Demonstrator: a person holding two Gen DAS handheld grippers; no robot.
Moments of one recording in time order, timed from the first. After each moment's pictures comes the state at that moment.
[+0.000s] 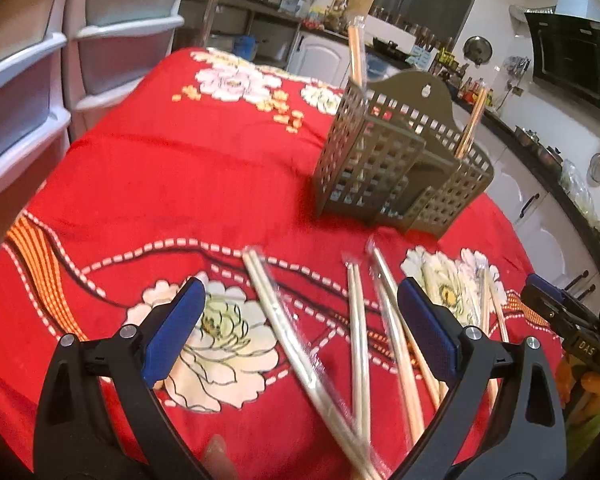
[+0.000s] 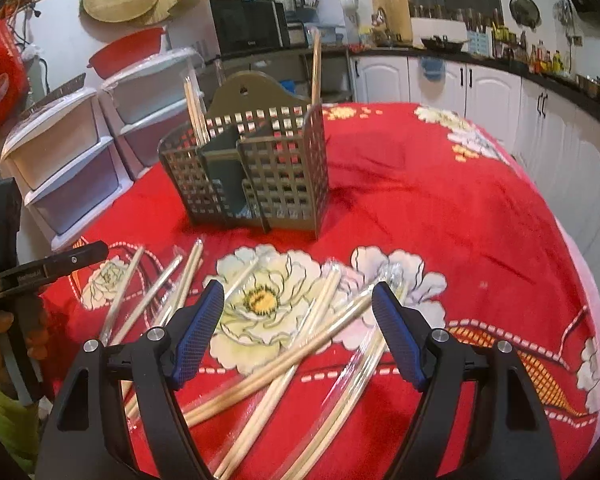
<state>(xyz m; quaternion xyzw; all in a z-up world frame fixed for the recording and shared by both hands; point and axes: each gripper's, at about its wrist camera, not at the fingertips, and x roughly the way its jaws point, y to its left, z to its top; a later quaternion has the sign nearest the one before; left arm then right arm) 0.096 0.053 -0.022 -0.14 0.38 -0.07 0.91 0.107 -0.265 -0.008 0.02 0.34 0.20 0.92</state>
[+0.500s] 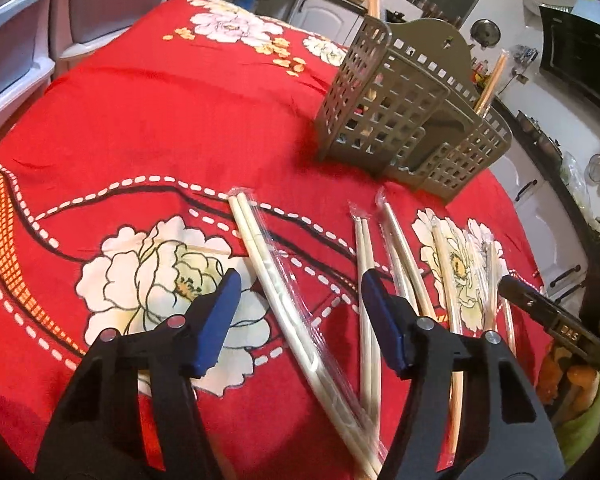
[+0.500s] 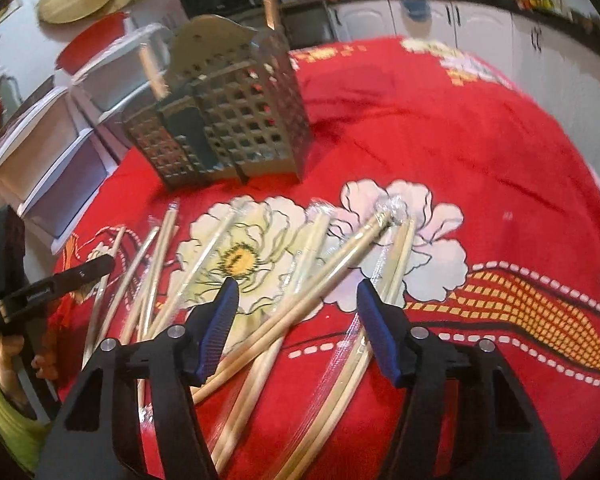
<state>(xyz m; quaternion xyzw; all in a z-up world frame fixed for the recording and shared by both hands) 0.111 0.052 -0.057 -0.17 0.44 -0.09 0.88 0.135 -0.274 -0.046 0.08 0.44 0.19 0.87</state>
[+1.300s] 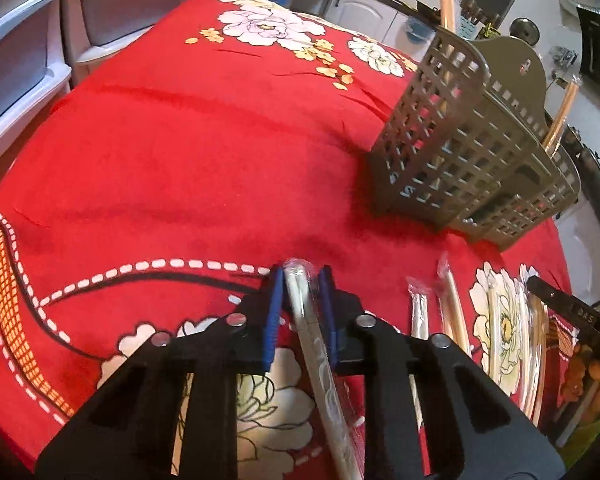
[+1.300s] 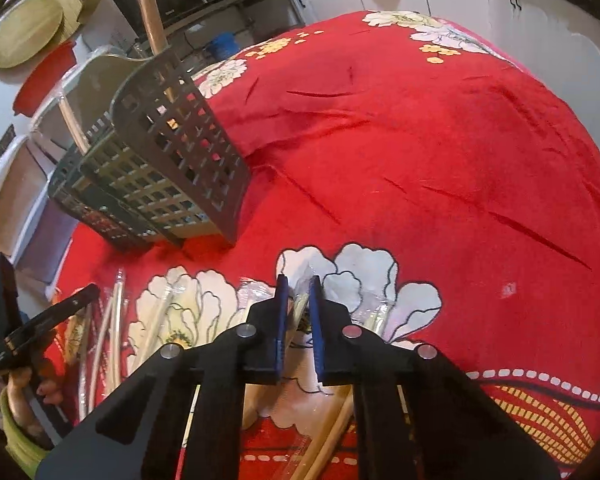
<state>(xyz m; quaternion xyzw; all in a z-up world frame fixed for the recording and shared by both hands) 0.167 0.066 -0.058 -0.15 0.46 -0.02 0.87 0.209 -0.301 -0.056 0.13 0.47 0.16 0.86</state>
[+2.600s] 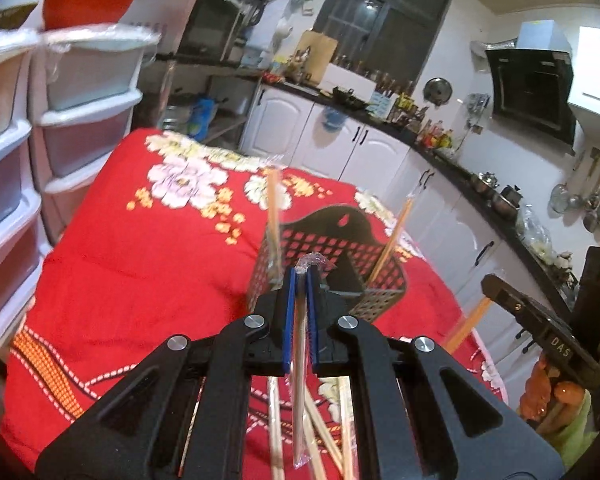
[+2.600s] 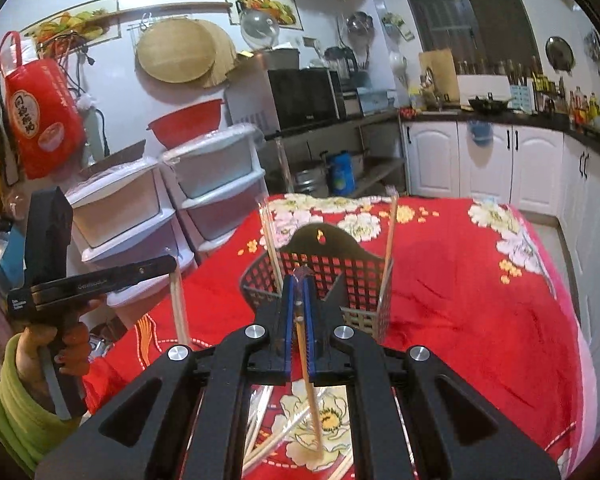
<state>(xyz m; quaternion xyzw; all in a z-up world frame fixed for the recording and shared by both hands) 0.122 0.036 0.105 -0.15 0.28 -0.13 0.94 0.128 -0.254 0.115 0.05 0.23 0.29 0.93</state>
